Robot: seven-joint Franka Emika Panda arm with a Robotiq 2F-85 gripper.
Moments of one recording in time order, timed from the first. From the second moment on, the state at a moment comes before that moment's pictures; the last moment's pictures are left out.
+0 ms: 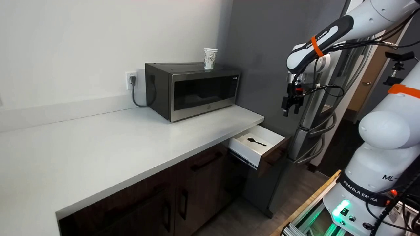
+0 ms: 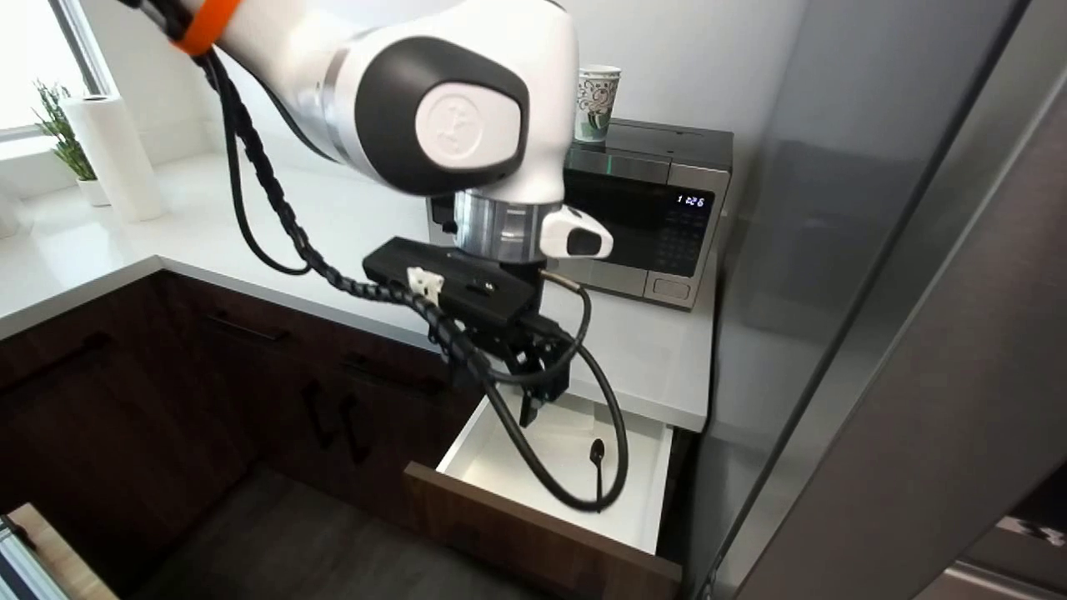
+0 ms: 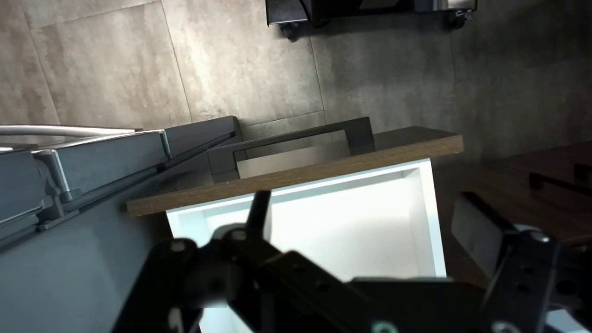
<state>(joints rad) -0.19 -0.14 -0.24 -2.48 -0.15 2.22 -0.29</state>
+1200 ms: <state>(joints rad) -0.25 0.18 -0.28 -2.57 -0.14 2.61 -0.41</state>
